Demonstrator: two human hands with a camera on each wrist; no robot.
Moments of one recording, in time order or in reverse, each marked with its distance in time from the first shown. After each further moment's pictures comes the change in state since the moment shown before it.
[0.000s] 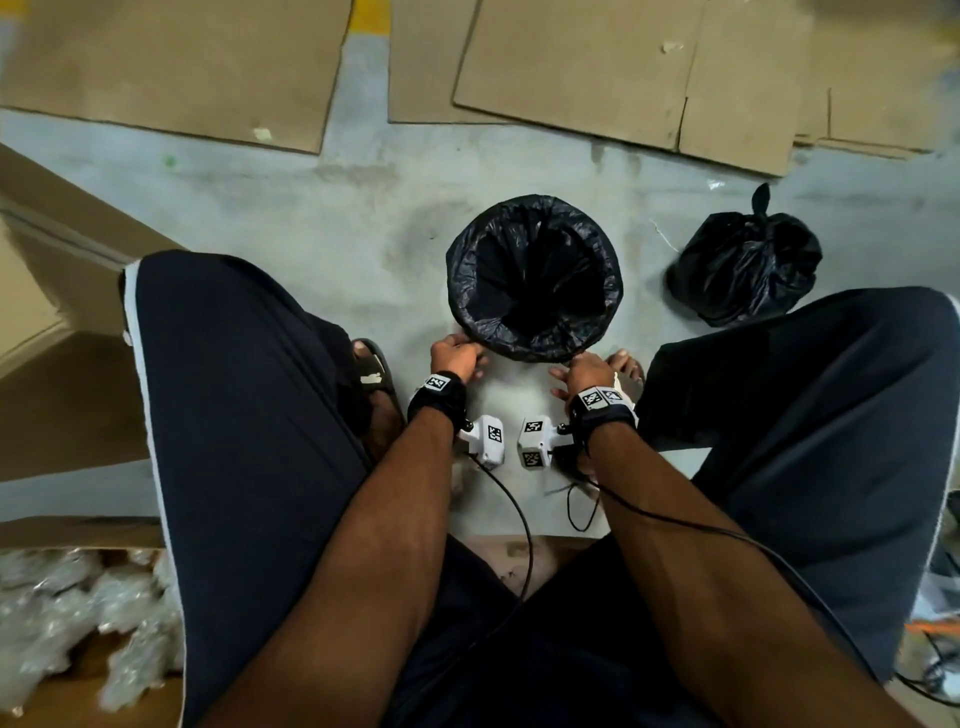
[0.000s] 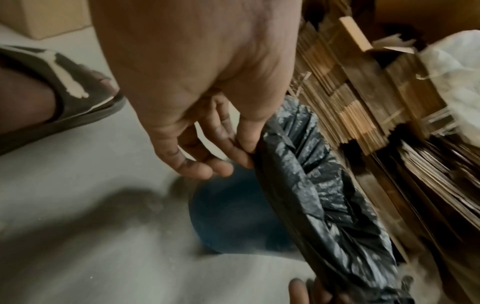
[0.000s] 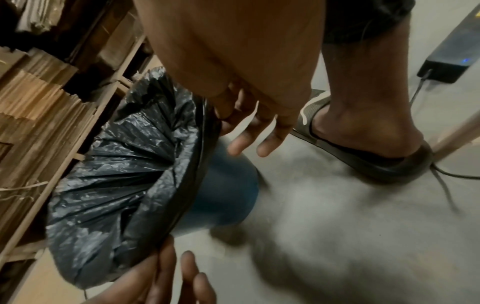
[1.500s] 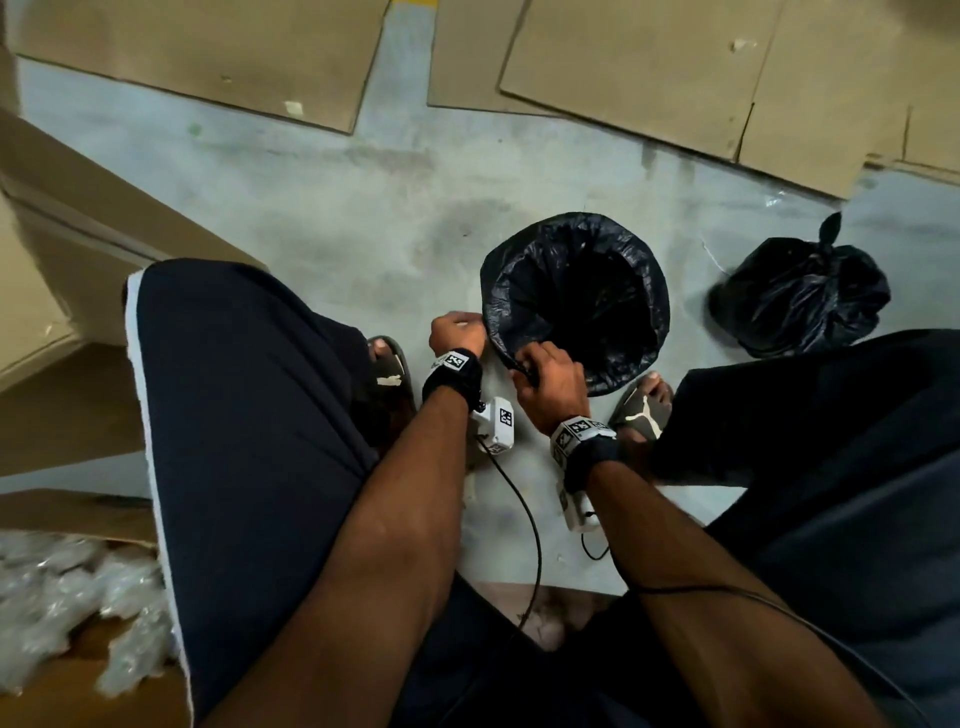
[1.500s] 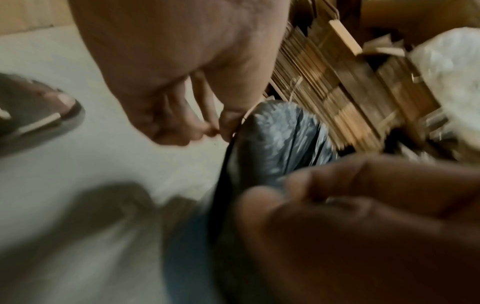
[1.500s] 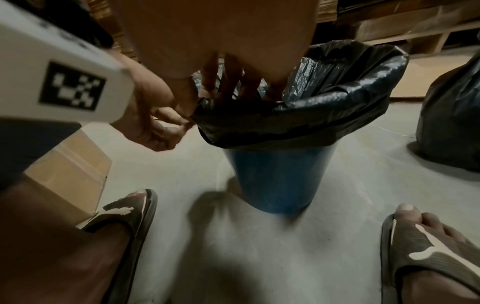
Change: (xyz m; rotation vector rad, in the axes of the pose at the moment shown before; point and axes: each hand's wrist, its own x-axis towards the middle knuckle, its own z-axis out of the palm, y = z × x) left_hand 0.035 0.049 -0.023 0.075 0.283 0.055; right_hand 0.006 0.023 0.068 -1.143 -0.144 -1.010
